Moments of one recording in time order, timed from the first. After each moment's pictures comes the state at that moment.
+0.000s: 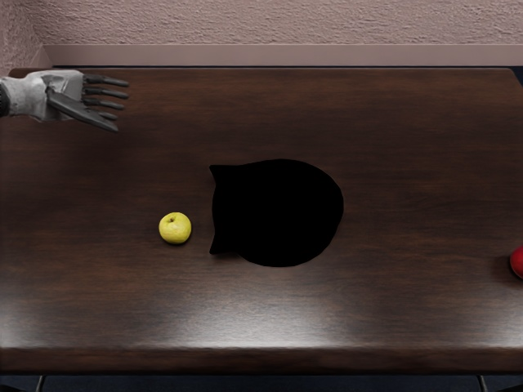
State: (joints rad) left arm -1.29 0.61 0.08 -0.60 -0.04 -0.61 0.16; right arm -0.01 0.00 -0.04 0.15 0.10 -0.03 0.02
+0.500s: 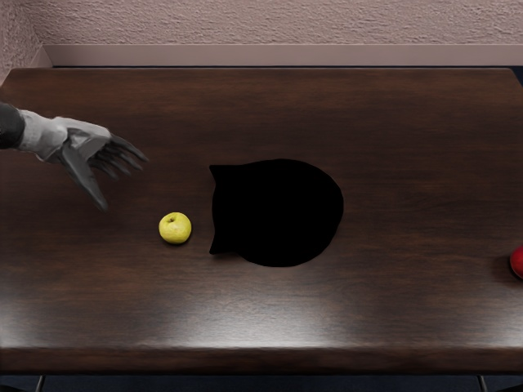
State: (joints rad) left arm -1.39 0.83 0.08 -1.18 0.39 -0.60 0.32; right arm -0.03 0.00 -0.04 0.16 0.10 -0.03 0.01
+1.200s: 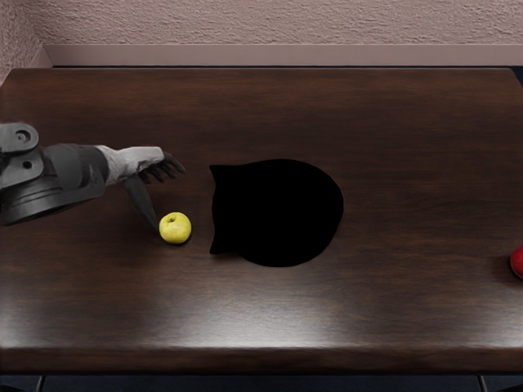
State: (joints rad) left arm -1.39 0.72 0.12 -1.65 0.65 0.10 0.61; right arm -0.03 0.00 -0.04 0.16 0.10 -0.03 0.01
